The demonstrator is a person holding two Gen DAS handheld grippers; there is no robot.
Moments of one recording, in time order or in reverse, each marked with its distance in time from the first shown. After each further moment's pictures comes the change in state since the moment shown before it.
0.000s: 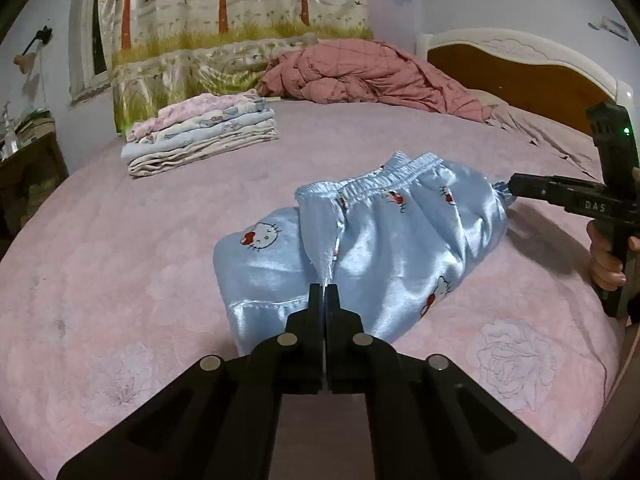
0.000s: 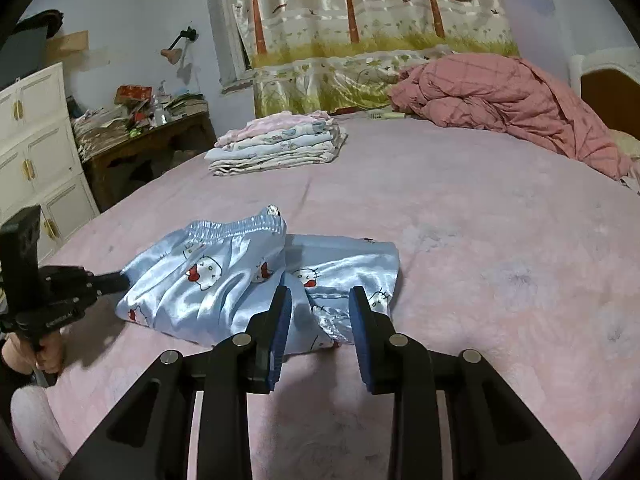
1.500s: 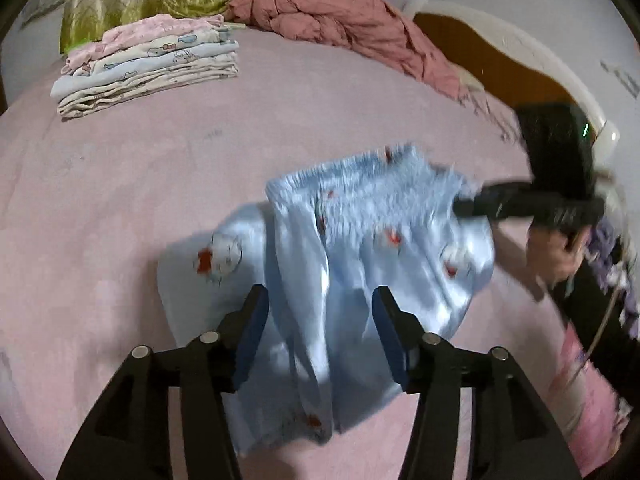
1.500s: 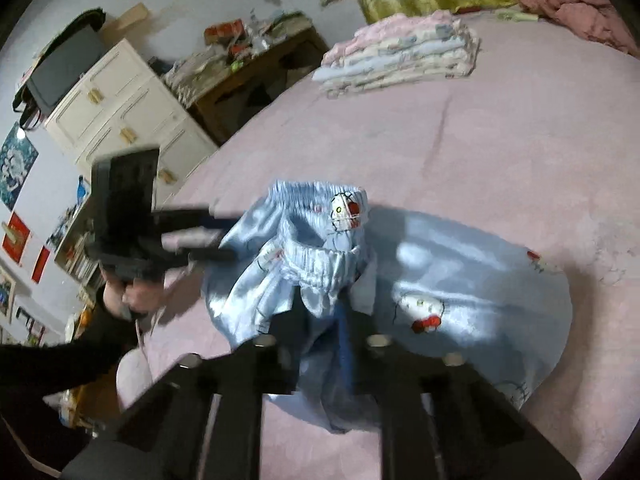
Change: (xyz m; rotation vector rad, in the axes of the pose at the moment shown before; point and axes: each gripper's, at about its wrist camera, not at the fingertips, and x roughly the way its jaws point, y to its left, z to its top) left arm 0.048 0.023 0.050 -0.105 0.279 -0.276; right arm 0.103 0.005 0.060 0.022 0.359 0.568
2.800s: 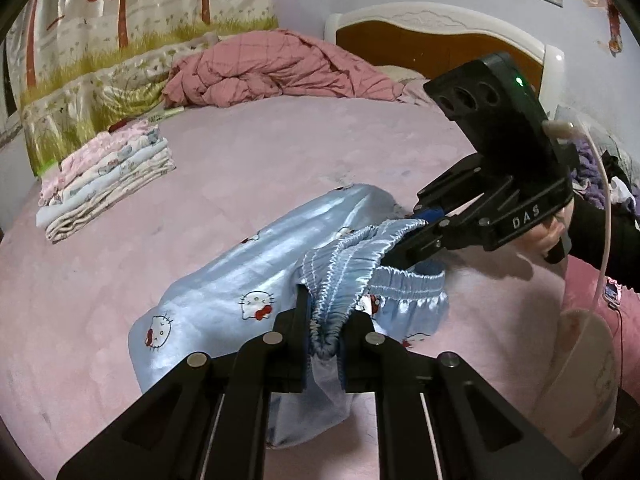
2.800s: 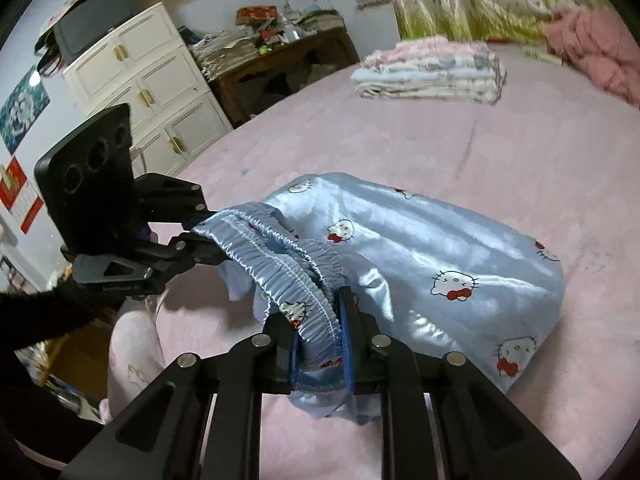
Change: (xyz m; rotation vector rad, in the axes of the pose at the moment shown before) left arm -0.027 -0.093 -0.008 0.314 -0.153 0.037; right arm -0.028 0.054 -0.035 -0.147 0.051 -0.052
